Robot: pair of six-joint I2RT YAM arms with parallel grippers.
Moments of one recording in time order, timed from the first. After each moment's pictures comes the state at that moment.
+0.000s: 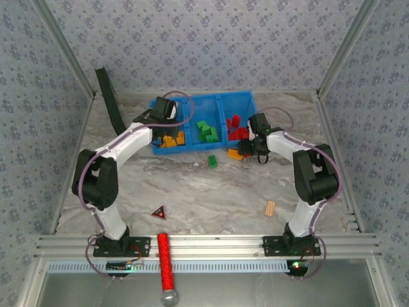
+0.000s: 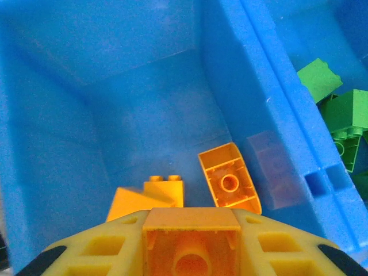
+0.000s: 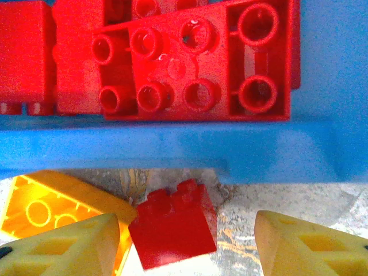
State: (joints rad) left arm -0.44 1.77 1.37 -0.48 -0.16 -0.15; right arm 0.29 1.80 1.14 -0.47 -0.03 0.22
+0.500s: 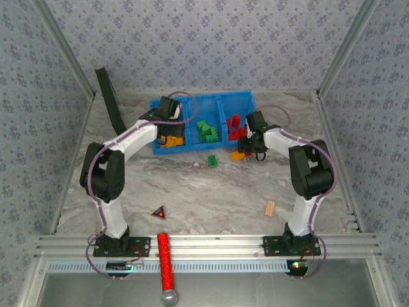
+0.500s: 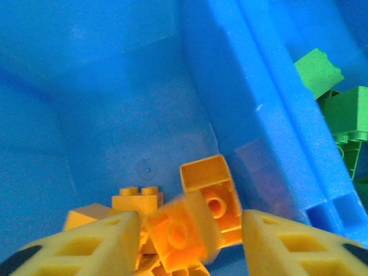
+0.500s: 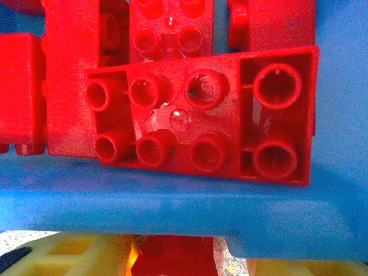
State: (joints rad) left arm -0.44 1.86 1.43 -0.49 -0.12 -0.17; right arm 0.30 1.86 1.20 -0.47 -0.01 0.22
